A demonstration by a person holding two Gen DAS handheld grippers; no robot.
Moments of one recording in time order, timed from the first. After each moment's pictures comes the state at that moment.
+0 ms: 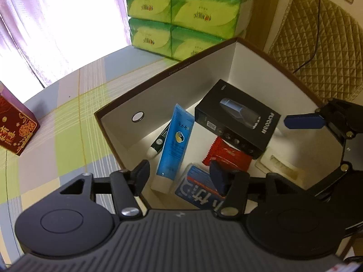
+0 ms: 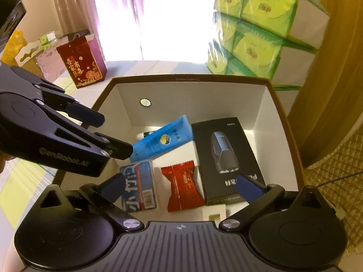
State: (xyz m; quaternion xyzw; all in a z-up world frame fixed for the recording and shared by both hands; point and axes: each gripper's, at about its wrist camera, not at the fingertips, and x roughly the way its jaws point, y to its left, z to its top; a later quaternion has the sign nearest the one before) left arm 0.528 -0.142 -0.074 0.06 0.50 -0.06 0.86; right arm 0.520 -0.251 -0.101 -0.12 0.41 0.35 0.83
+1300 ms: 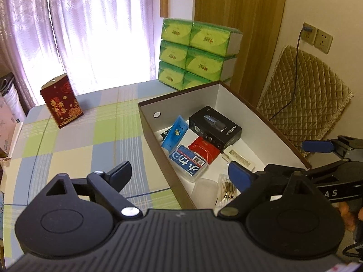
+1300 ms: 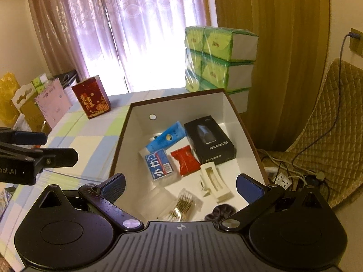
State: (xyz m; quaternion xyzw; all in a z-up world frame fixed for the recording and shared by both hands) left arm 0.335 -0.150 0.024 0.00 0.38 0.00 0.92; right arm 0.382 -0.330 -0.016 -0.03 0.37 0.29 0.88
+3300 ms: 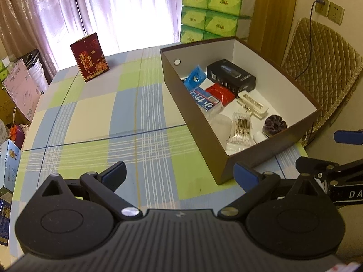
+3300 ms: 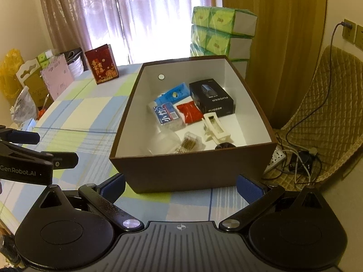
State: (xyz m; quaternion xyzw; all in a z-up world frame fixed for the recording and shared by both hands) left arm 0.245 -0.168 -0.027 0.00 0.44 0.07 0.90; right arm 0.288 -0.355 -0.044 -0.07 0.39 0.29 0.87
